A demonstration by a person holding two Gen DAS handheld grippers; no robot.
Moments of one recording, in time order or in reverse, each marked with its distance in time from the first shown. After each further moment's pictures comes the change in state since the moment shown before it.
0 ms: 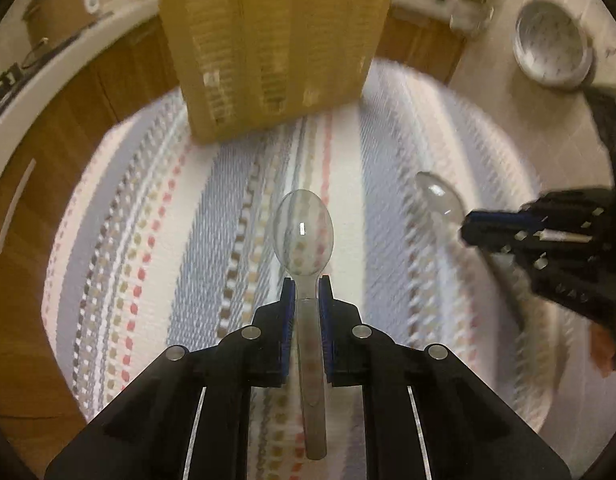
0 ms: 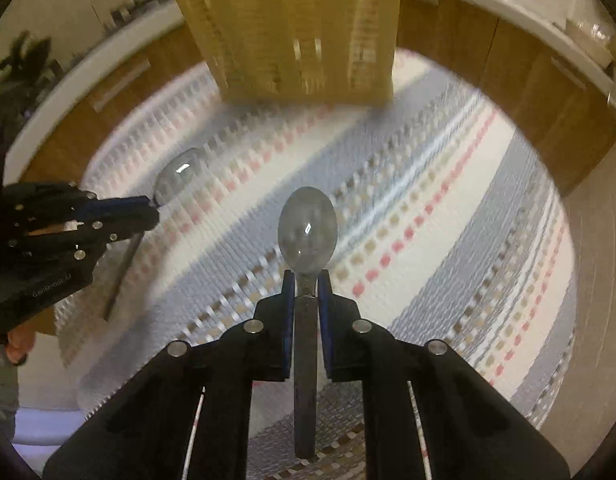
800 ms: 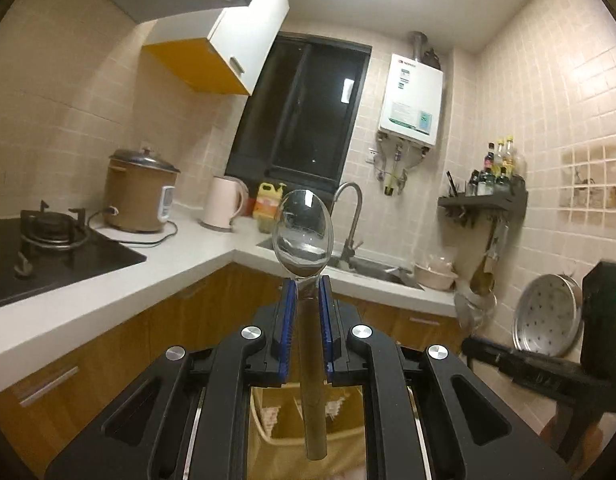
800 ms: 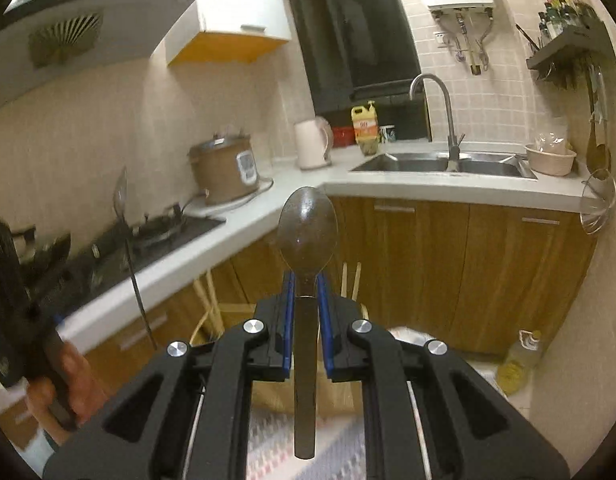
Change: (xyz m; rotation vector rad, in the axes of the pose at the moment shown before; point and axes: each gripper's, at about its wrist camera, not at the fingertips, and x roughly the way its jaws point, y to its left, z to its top) left arm -0.143 0.029 0.124 -0.219 -0.971 0.030; right arm -0.118 -0.033 0.145 0.122 -0.709 0.025
